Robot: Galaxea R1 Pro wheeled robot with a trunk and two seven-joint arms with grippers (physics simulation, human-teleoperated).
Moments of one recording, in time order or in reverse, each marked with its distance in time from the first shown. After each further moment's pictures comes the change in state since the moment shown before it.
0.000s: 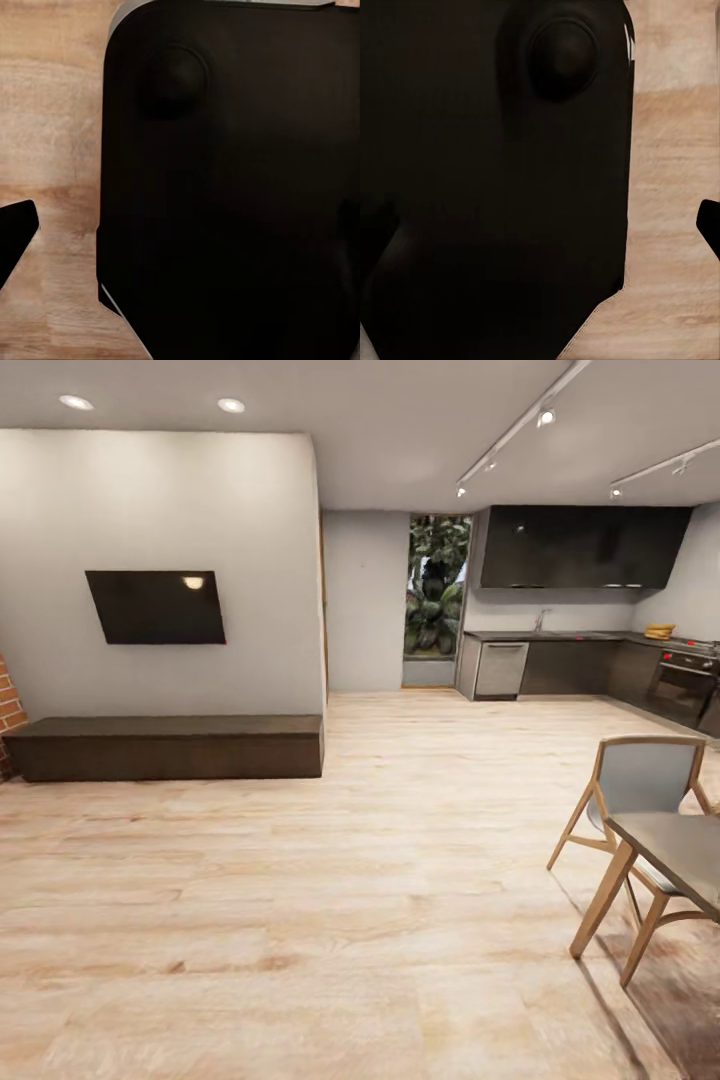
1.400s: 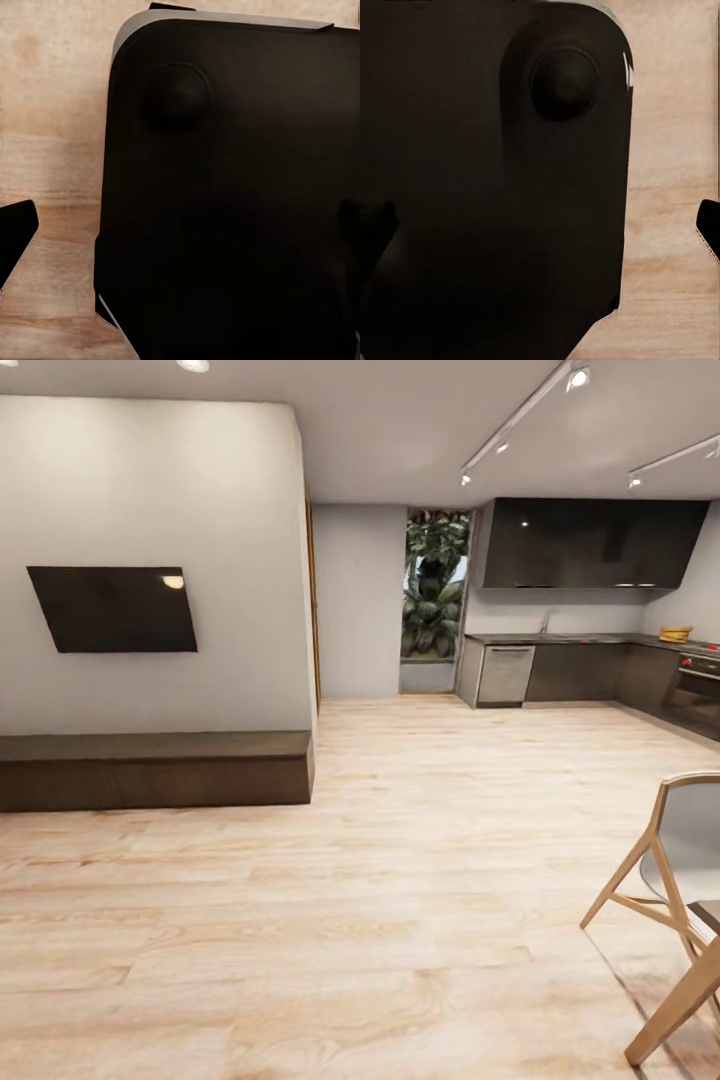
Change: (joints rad) left arm 0.000 0.002 -0.003 -0.003 0.028 -0.025 0.000; right arm 0.000 0.000 0.014 -0.001 0.013 -0.041 0.001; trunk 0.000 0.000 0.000
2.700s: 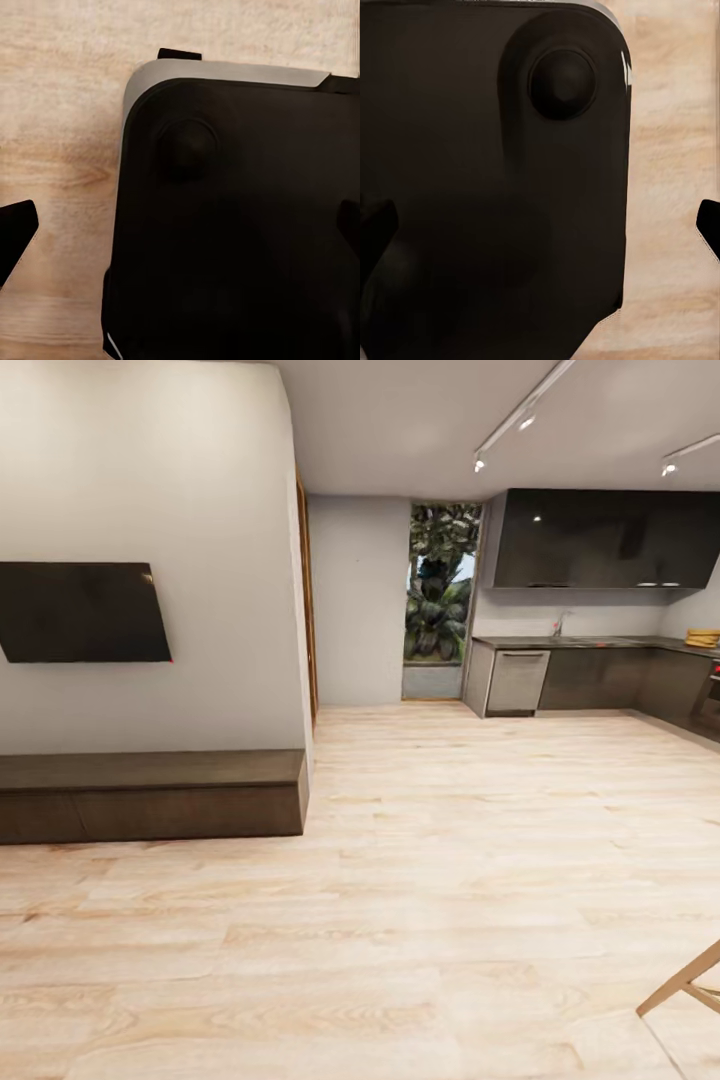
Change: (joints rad) left arm 0.000 0.014 0.004 -0.054 0.002 -0.009 -0.004; right arm 0.000 0.000 -0.009 0.000 -0.012 -0.001 -0.001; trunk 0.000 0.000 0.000
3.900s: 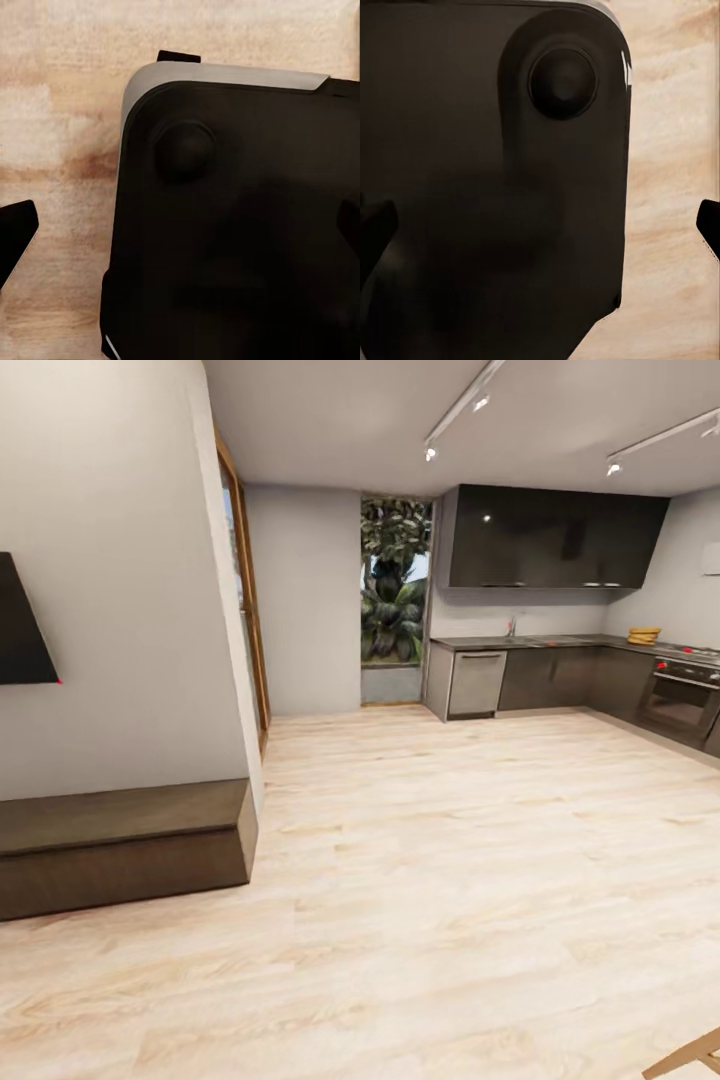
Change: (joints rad) left arm 0.000 -0.002 0.003 -0.002 0.000 -0.003 0.003; right arm 0.000 0.000 0.005 0.000 0.004 0.002 -0.001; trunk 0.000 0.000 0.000
